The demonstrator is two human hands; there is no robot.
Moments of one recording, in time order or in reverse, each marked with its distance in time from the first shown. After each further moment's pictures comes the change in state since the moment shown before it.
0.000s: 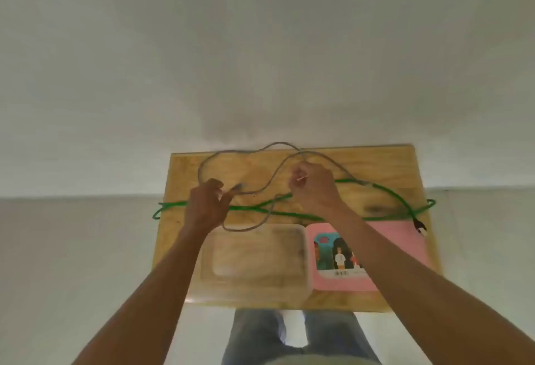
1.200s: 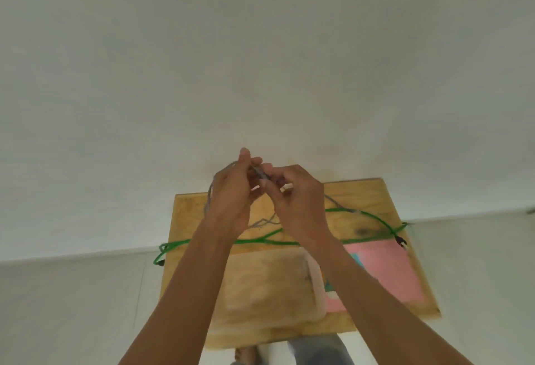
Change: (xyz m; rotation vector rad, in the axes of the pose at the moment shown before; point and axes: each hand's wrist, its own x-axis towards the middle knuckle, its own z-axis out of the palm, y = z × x) left_hand -0.059 0.105 -0.112 -1.246 -0.239 -0.087; right_hand -0.072 -0.150 0.013 0.139 0.492 -0.375
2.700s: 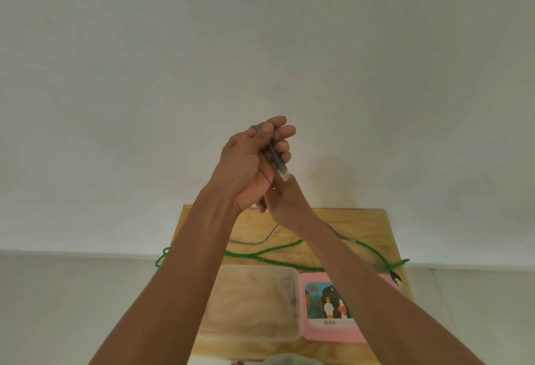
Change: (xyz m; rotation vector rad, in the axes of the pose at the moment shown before) left_hand -0.055 0.049 0.088 -0.221 -0.369 0.241; right_hand 0.026 -0.007 -0.057 0.234 -0.426 0.074
